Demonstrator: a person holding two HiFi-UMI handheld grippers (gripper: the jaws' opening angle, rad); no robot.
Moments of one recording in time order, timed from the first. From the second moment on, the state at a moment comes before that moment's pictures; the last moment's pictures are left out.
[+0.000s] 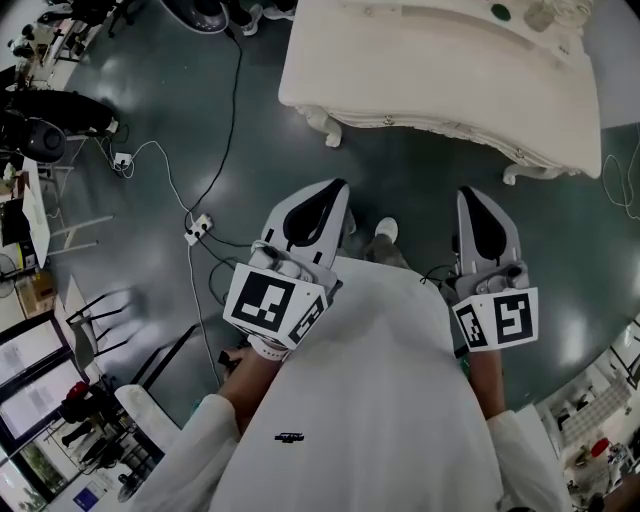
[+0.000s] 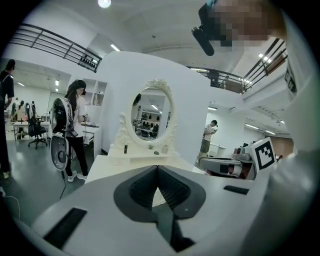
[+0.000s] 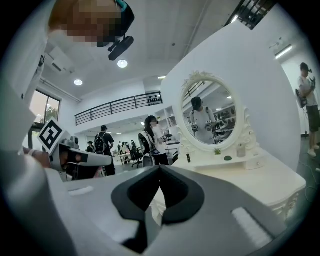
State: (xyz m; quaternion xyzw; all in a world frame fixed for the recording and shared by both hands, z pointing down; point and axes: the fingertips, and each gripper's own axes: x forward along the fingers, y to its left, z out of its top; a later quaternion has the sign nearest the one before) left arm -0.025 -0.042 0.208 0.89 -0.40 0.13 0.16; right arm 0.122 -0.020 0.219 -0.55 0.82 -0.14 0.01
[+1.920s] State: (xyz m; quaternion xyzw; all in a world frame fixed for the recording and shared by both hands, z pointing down) left arm -0.043 -0.058 0.307 0.87 -0.39 0.19 0.23; right arm 0.086 -0.068 0.347 -0.53 0.83 -0.19 -0.04
